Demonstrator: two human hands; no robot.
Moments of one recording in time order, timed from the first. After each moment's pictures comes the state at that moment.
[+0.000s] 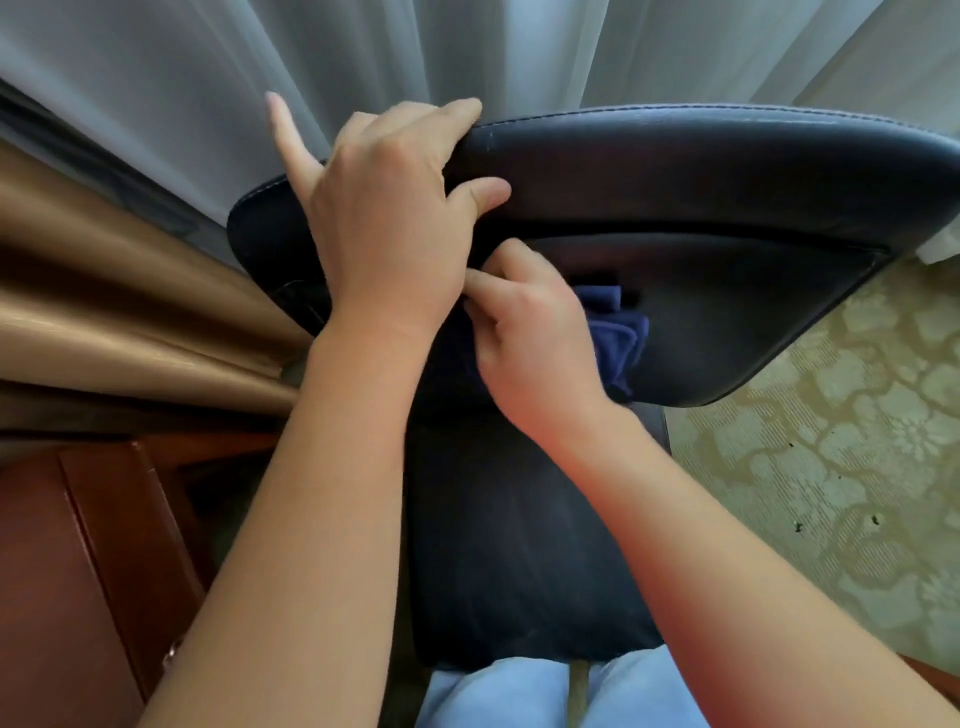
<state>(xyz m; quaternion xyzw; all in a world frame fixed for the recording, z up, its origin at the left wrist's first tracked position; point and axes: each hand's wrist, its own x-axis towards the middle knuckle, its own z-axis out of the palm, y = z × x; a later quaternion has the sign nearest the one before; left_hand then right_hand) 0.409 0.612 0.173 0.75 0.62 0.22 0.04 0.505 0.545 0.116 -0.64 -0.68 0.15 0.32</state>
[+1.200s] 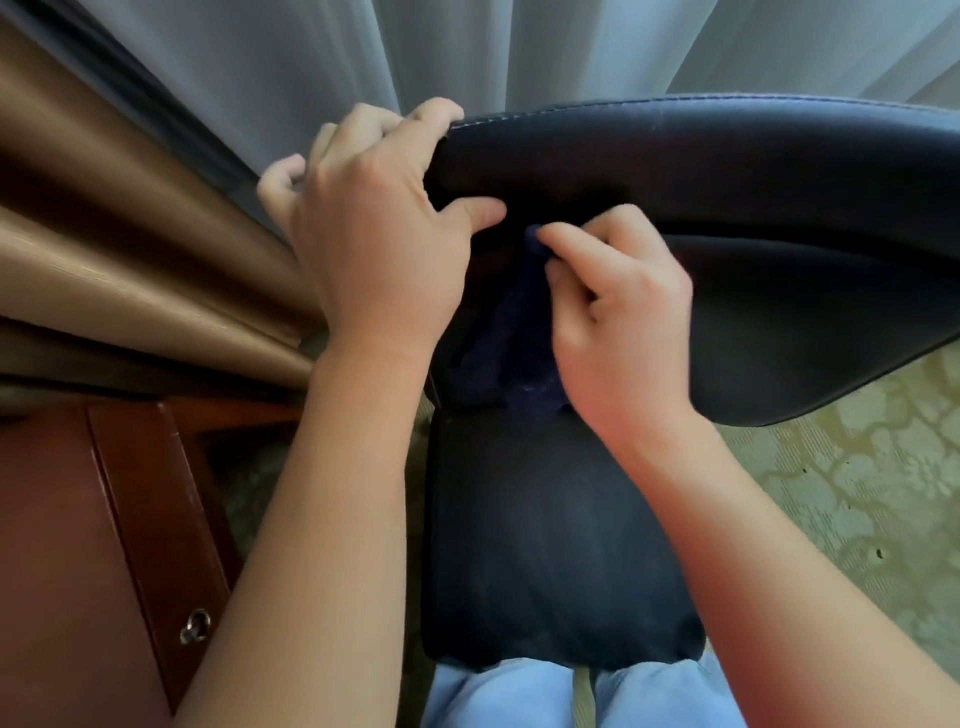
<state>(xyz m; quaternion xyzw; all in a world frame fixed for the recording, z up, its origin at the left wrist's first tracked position) 0.333 0.612 0.148 0.68 0.69 0.25 0.05 0.478 0.556 0.123 -0.65 -0.64 0.12 0.38</state>
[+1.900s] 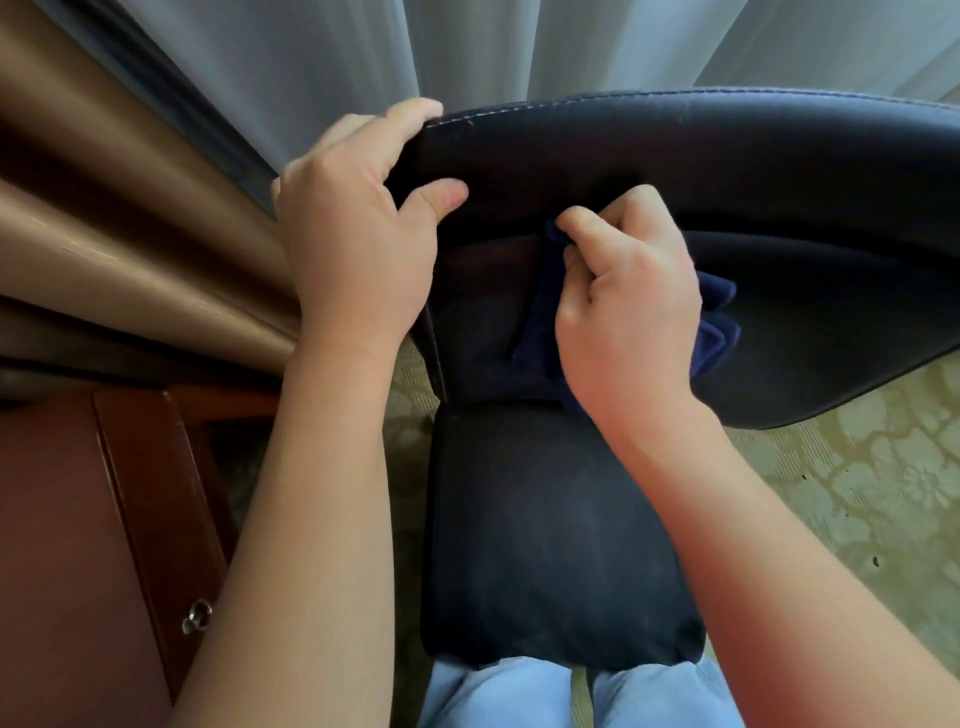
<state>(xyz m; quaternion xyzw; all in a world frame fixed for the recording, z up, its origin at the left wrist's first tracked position) 0.301 0.615 0.136 0.66 0.64 0.35 0.16 0.462 0.564 0.124 -0.69 -0.64 0.06 0.32</state>
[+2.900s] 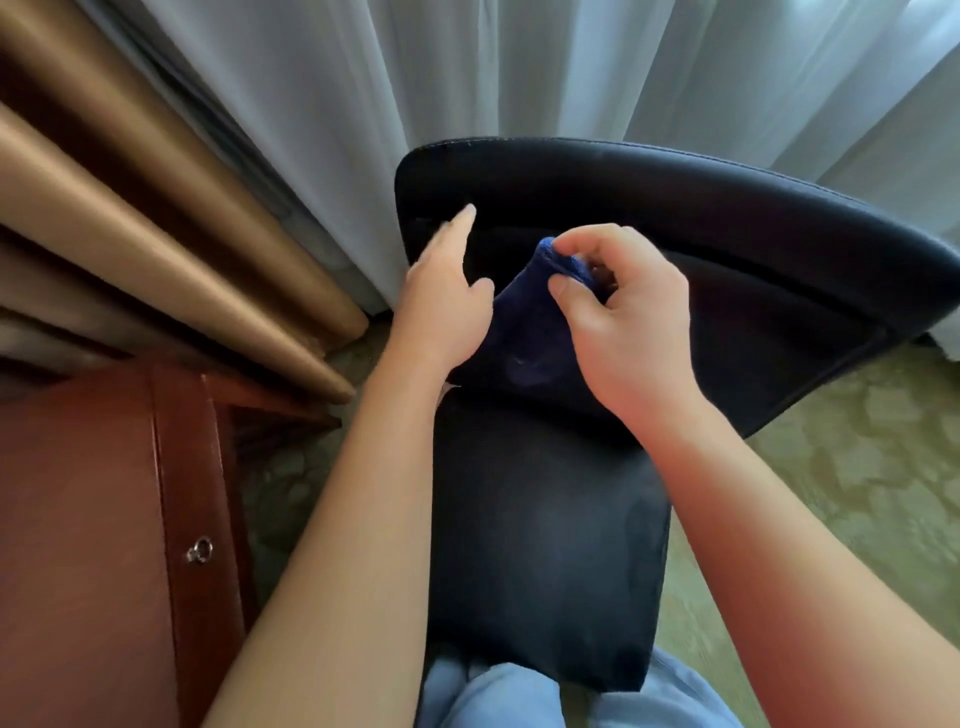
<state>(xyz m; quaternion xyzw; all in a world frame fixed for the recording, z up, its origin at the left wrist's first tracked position) 0.393 0.532 0.166 0.60 0.69 0.21 0.36 0.543 0.491 0.187 -0.62 -0.61 0.26 0.43</state>
